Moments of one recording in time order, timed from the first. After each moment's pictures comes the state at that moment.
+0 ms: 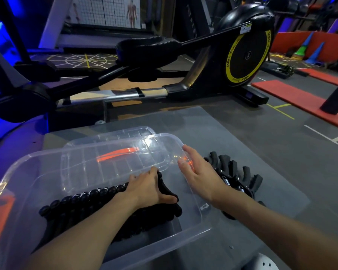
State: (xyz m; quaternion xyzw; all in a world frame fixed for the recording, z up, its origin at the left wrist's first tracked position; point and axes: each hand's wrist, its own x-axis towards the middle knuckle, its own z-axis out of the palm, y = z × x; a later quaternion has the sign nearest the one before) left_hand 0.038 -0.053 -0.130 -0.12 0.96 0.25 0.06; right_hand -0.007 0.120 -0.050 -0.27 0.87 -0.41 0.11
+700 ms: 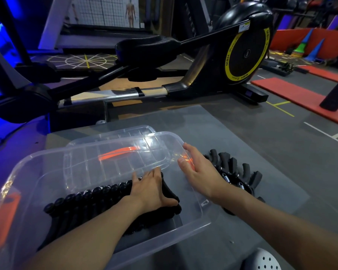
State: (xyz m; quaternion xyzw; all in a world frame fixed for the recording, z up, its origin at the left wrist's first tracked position) left_hand 0.045 -0.038 -0.138 -0.09 0.98 0.18 0.04; right_hand -0.002 0.121 -0.047 -0.27 0.87 -0.39 0.11
